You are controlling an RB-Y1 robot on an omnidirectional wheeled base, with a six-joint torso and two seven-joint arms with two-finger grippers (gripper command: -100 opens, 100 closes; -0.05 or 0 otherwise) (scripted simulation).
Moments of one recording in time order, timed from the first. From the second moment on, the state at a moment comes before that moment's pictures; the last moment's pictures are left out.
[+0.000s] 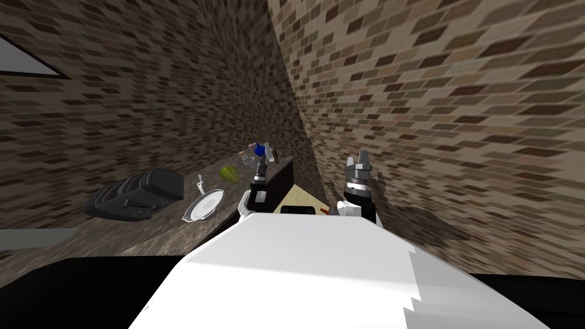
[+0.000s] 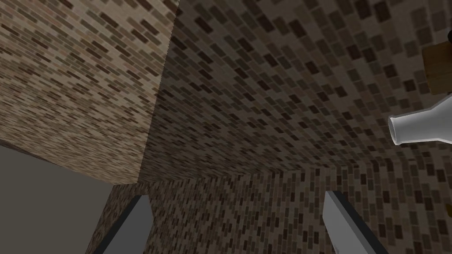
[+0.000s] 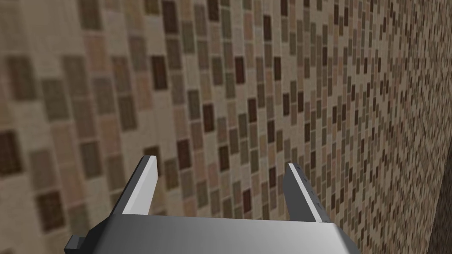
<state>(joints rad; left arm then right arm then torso) 0.24 0.17 0.00 -1.85 -0.17 -0.52 -0.07 0.53 0.02 0.00 -2.26 -0.02 -0.44 0.11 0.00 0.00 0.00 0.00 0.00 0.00</state>
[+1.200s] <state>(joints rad) 0.05 0.20 -0.02 -1.55 -0.32 -0.48 -0.20 0.53 0.02 0.00 -2.26 -0.02 -0.44 0.11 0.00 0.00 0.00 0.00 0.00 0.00</state>
